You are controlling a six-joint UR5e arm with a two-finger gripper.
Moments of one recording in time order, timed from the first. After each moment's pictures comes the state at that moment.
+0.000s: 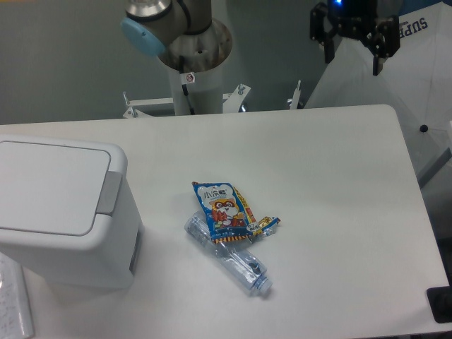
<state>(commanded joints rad) 2.88 -1.47 -1.64 -1.27 1.53 1.56</state>
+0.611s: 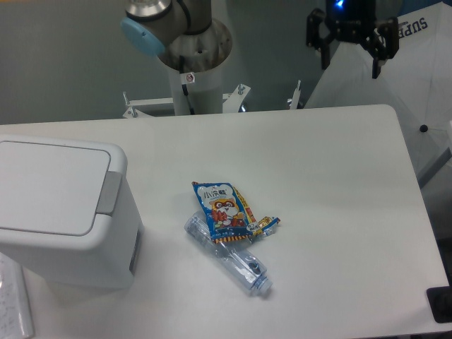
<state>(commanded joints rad) 2.88 -1.47 -1.65 -1.26 1.42 1.35</state>
